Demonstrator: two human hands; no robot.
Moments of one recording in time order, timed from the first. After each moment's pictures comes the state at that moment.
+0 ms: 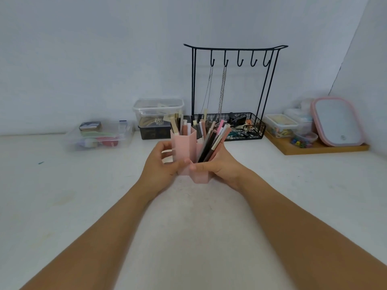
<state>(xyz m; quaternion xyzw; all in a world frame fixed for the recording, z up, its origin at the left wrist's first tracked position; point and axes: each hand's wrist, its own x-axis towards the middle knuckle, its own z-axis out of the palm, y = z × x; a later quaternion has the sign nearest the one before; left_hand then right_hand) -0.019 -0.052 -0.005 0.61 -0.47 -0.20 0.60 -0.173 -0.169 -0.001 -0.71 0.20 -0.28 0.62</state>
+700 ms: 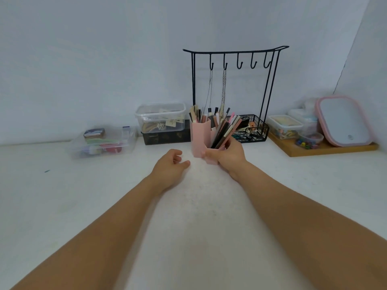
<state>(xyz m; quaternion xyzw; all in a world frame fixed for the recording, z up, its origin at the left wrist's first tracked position) -0.008 -0.084 -0.001 0.76 -0.46 -0.21 0.42 -0.166 -0.204 0.003 -0.63 0.41 -0.40 0.52</state>
